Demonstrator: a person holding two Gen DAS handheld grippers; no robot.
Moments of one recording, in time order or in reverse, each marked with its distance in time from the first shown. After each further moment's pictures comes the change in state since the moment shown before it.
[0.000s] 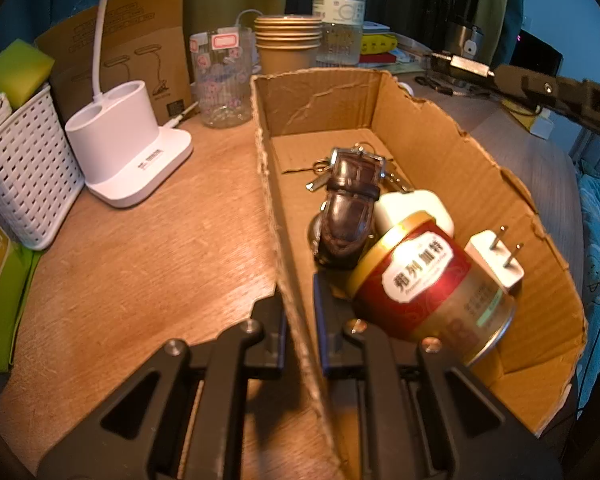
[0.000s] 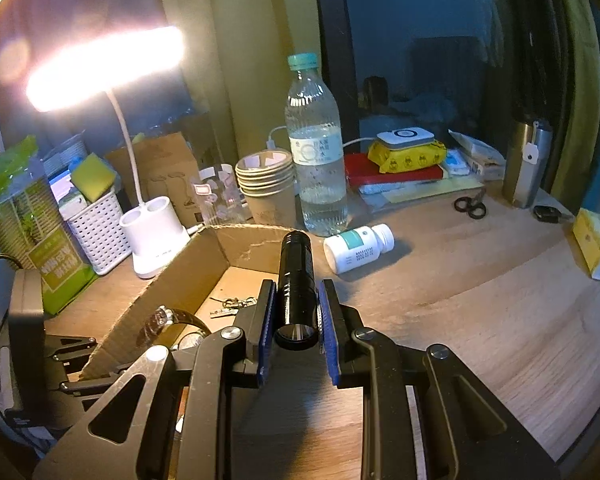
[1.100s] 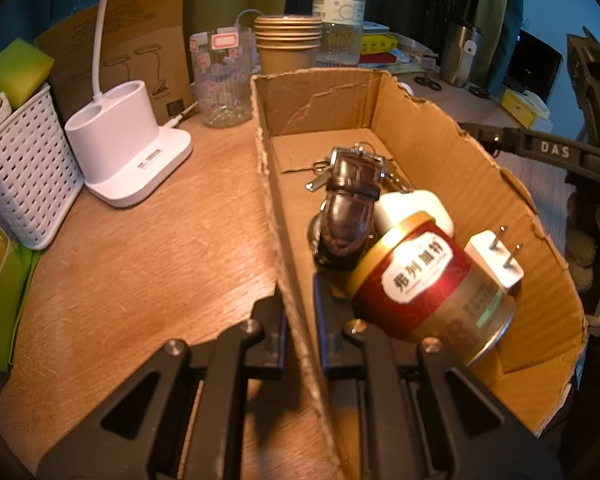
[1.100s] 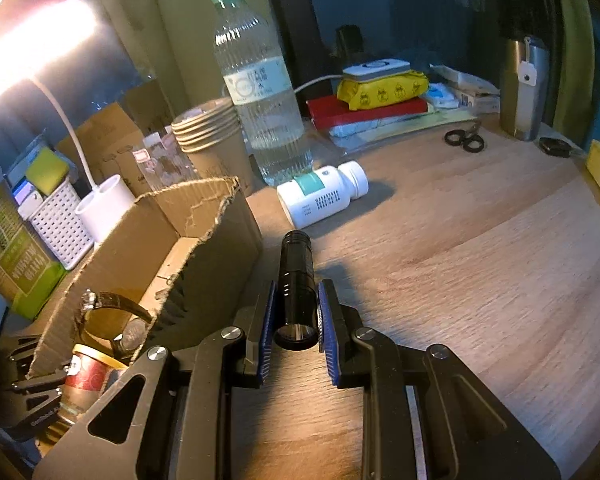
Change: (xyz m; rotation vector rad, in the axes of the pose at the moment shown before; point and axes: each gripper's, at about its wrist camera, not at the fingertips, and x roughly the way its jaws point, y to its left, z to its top) left arm 0.000 0.000 0.000 0.000 0.000 0.000; right arm 0.056 -0.050 -0.024 0.121 0.124 0.003
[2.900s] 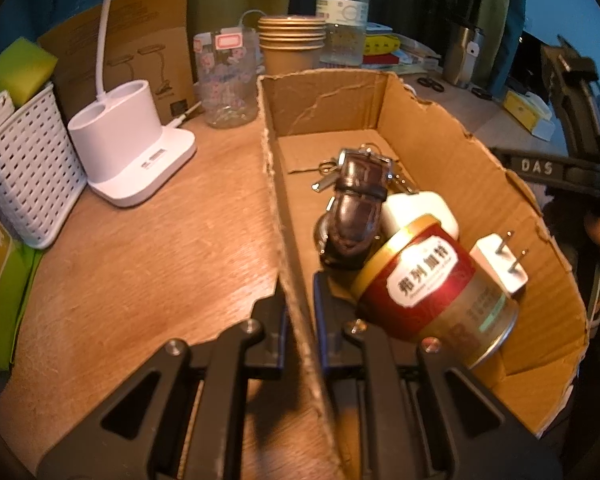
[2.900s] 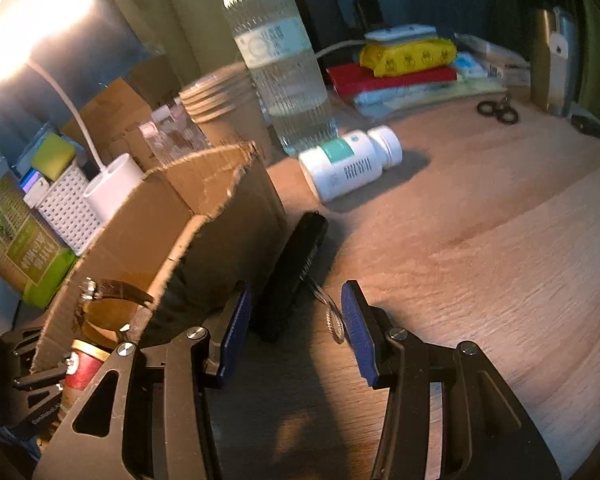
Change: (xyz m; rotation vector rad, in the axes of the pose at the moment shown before) left arm 0.000 0.003 0.000 -0.006 -0.002 0.006; right arm 0.034 0.001 -0.007 0.017 0.111 0.084
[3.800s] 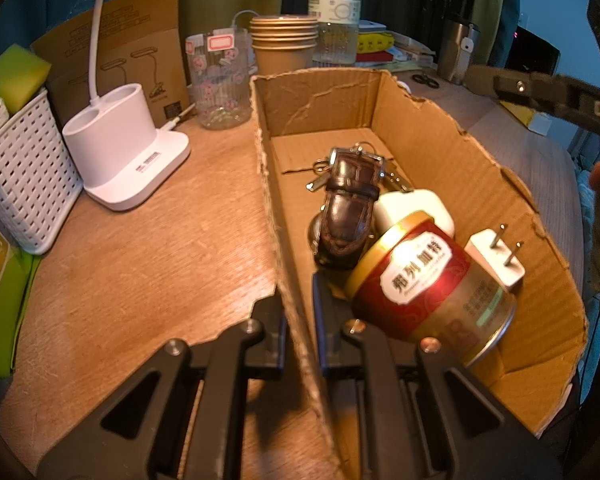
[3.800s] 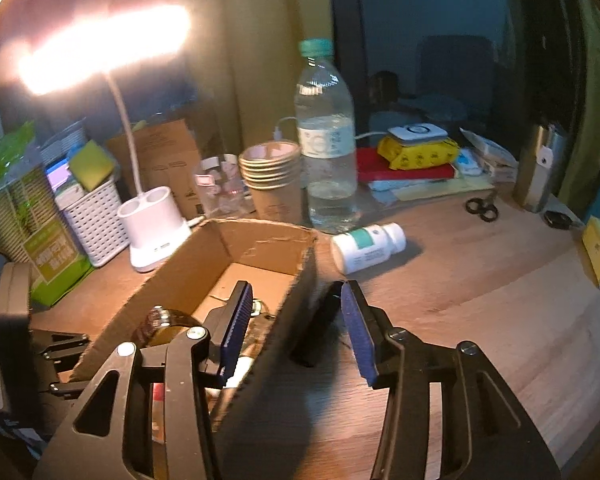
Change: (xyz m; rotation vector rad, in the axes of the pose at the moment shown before) left arm 0.000 -0.004 0.002 0.022 0.003 -0.005; right arm -0.067 0.049 0.015 -0.149 -0.190 -0.096
